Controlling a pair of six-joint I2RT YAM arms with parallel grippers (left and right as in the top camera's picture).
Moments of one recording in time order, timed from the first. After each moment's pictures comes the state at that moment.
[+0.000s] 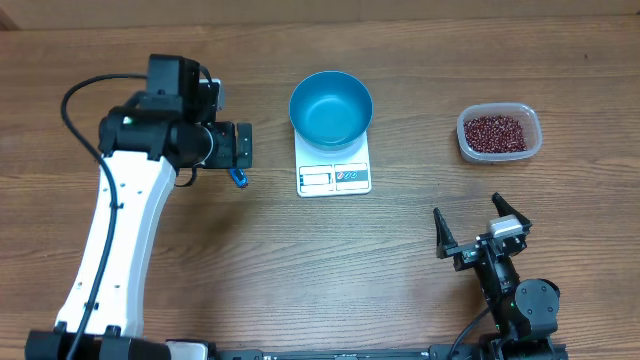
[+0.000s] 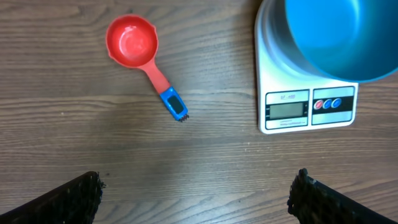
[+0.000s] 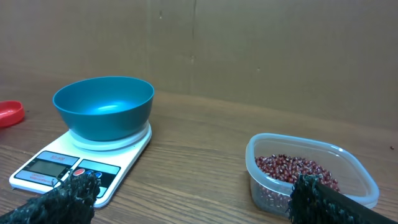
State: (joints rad) left arm -0.10 1.53 1.49 -1.14 0.08 -0.12; right arm 0.11 0.05 0.02 -0.02 -0.12 -0.09
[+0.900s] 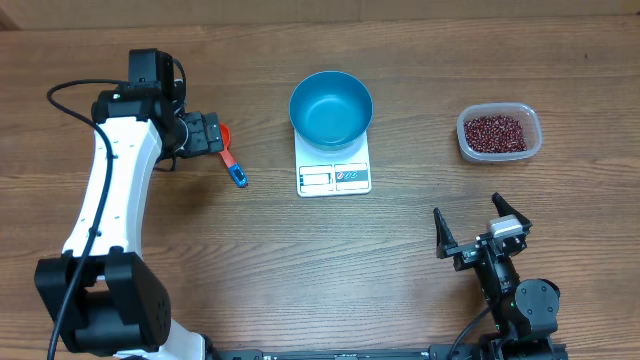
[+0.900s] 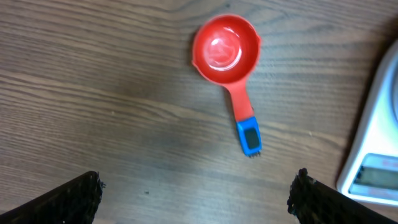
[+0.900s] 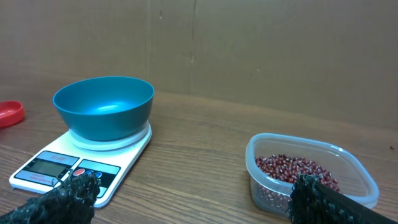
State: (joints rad) left arm 0.05 1.74 1.50 -1.04 -0.03 -0.20; right arm 0.11 0.05 0.02 -0.02 -0.12 -0.09
